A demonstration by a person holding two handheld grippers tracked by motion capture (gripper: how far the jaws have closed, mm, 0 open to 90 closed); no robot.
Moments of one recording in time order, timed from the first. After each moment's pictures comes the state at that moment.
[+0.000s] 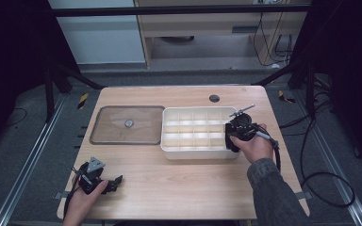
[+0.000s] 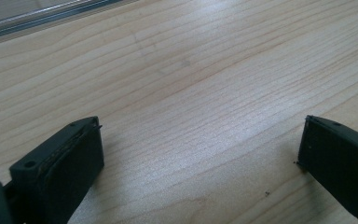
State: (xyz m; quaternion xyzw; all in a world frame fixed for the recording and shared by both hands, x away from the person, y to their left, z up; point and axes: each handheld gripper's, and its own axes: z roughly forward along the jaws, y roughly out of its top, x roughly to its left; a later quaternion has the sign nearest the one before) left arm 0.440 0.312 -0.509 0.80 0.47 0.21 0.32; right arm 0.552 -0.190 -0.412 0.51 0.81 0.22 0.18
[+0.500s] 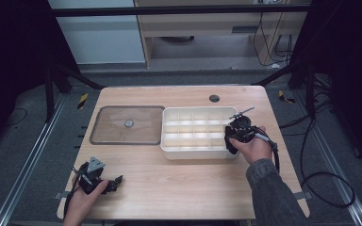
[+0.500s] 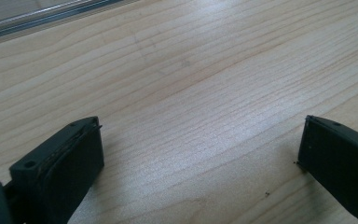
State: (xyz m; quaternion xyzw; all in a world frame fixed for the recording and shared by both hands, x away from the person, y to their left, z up) left arm 0.440 0.312 -0.509 0.80 0.47 0.20 0.33; right arm 0.552 -0.190 -0.420 0.52 0.81 0.21 0.15
